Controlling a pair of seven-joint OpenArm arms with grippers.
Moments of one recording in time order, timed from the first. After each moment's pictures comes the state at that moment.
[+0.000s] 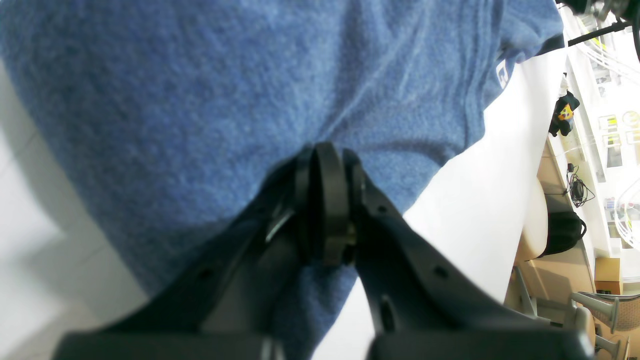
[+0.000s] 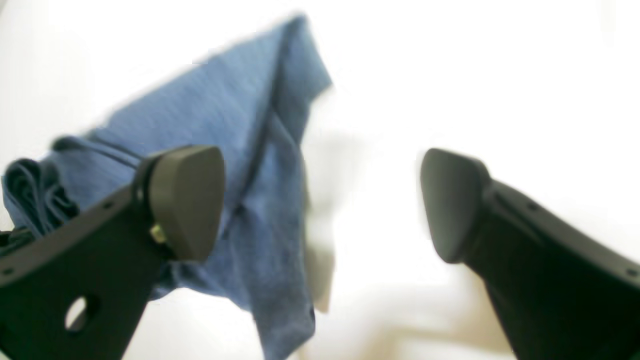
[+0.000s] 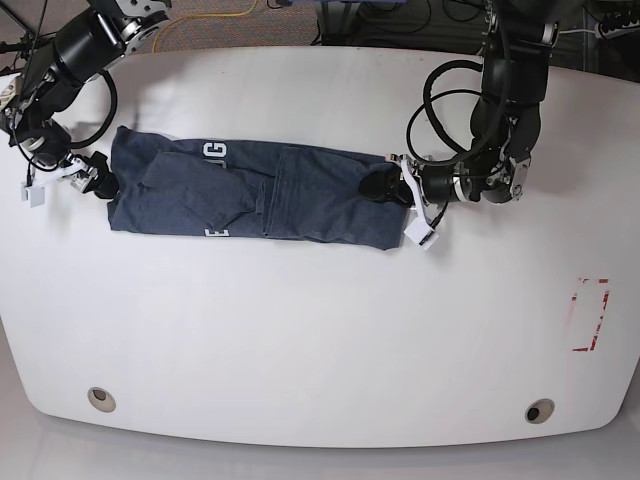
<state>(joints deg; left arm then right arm) -9.8 -11.6 6.1 62.8 -46.1 -44.5 52.4 7.5 16.4 58.4 69.6 39.0 40.7 -75.7</state>
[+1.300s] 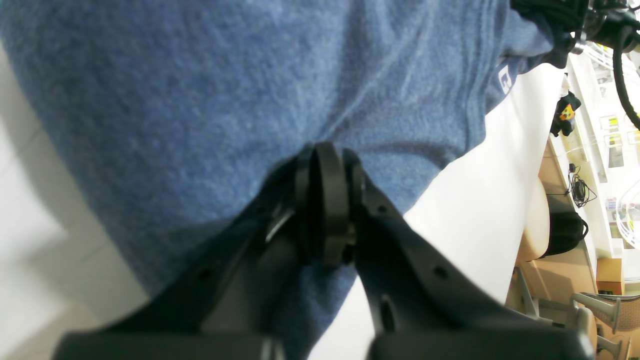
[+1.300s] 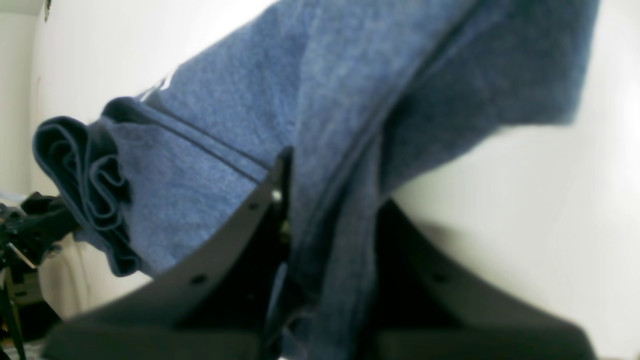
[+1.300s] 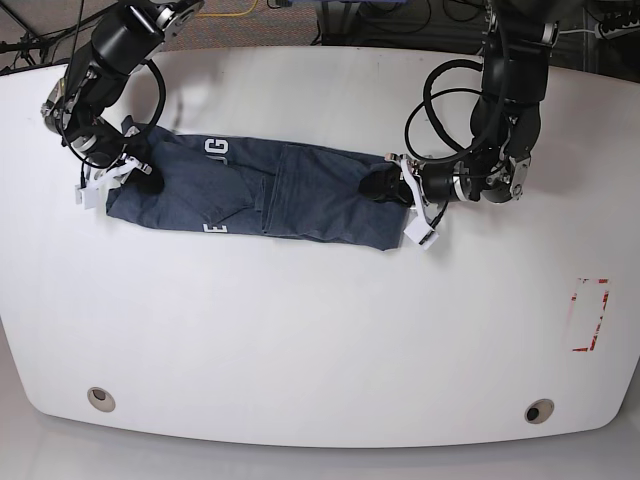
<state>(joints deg) -9.6 -11.6 6.4 63.0 -45.8 -44.5 52.3 5.0 9.0 50.2 68.2 41.3 41.3 -69.4</state>
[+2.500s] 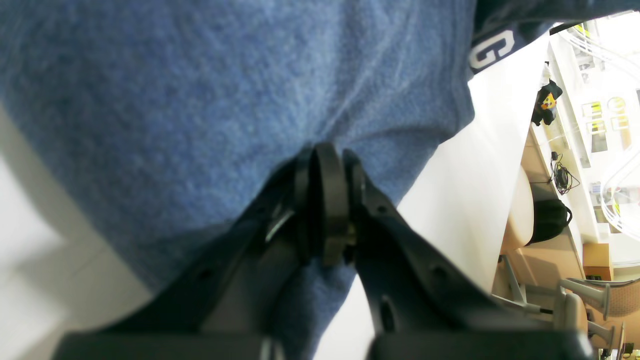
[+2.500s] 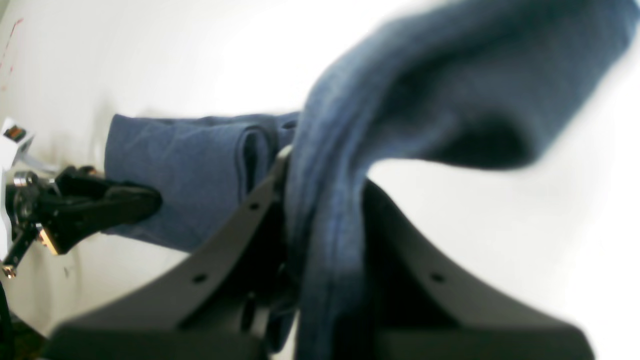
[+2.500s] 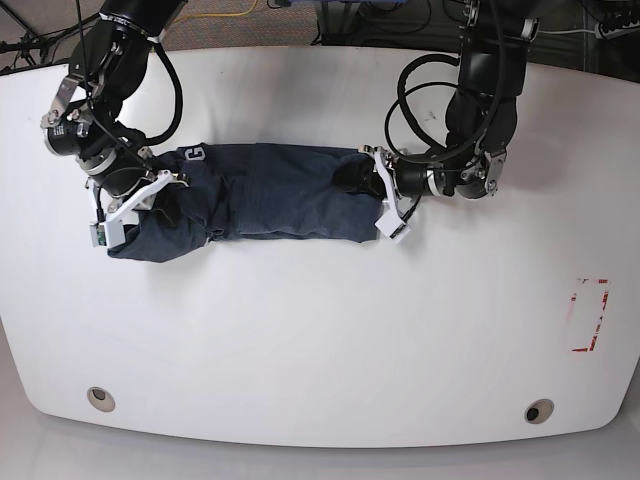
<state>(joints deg) -8.3 -5.7 6.8 63.3 -43.5 -44.7 54.0 -4.5 7.1 29.6 111.3 39.6 22.0 -71.6</state>
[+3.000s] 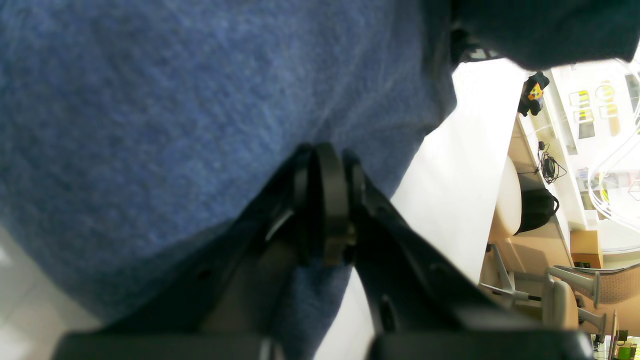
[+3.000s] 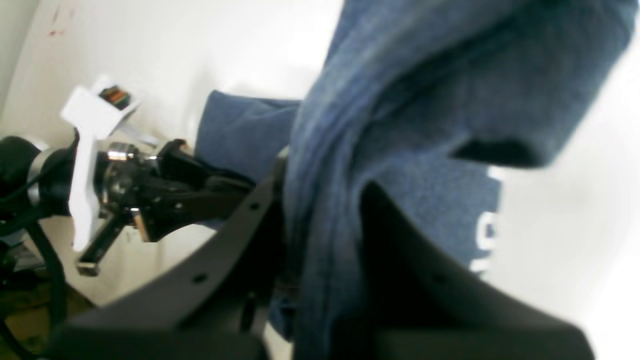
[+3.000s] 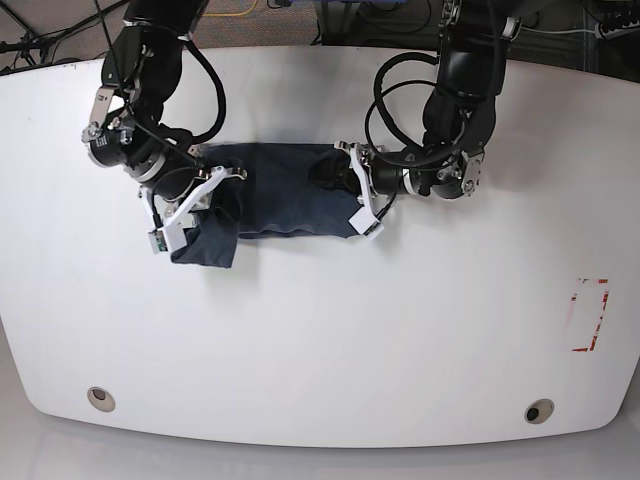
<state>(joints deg) -8.4 -1.3 7.0 63.3 -41.3 -44.5 55.6 -4.4 3.2 18.1 111.3 38.8 21.7 -71.4</state>
